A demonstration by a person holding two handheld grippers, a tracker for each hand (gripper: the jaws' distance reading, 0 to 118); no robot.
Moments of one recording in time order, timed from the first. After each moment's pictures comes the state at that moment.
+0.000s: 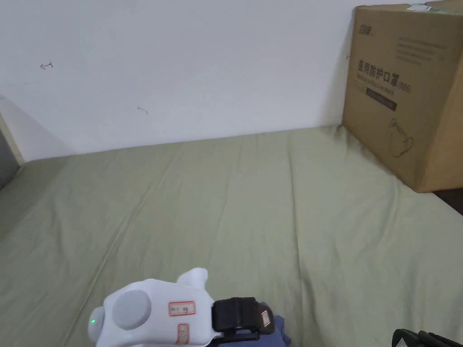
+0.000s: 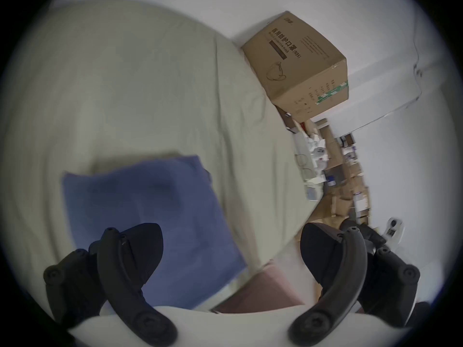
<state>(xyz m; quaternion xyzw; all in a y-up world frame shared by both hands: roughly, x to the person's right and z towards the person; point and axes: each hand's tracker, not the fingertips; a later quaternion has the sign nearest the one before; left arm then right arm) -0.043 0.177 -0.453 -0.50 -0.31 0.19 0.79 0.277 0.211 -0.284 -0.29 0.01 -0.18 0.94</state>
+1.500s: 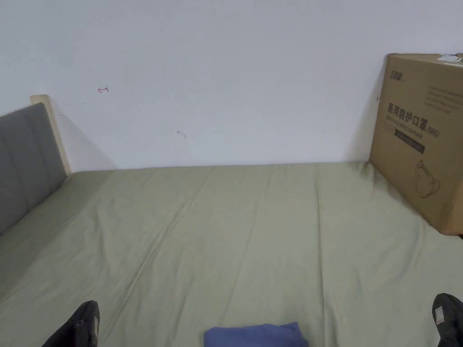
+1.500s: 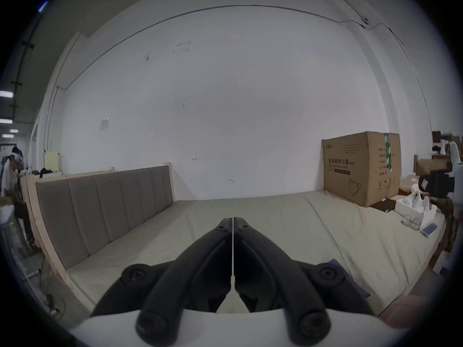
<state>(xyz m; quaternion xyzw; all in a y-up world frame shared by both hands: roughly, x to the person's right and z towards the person) -0.134 0.245 -0.226 0.00 0.04 -0.03 1.00 0.250 0.252 -0.240 -0.04 -0.05 -0.05 1.00</state>
